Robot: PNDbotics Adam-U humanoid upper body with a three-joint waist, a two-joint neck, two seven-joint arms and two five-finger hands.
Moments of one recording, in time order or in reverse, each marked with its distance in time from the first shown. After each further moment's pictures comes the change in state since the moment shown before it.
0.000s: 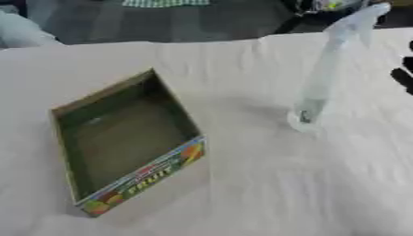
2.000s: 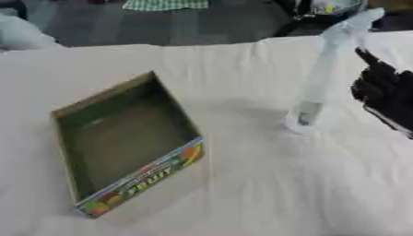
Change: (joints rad) left arm 0.000 0.000 0.000 0.000 0.003 0.001 -0.002; right arm -0.011 0.100 0.040 -0.011 -0.317 0.075 -0.237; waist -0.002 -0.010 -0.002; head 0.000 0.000
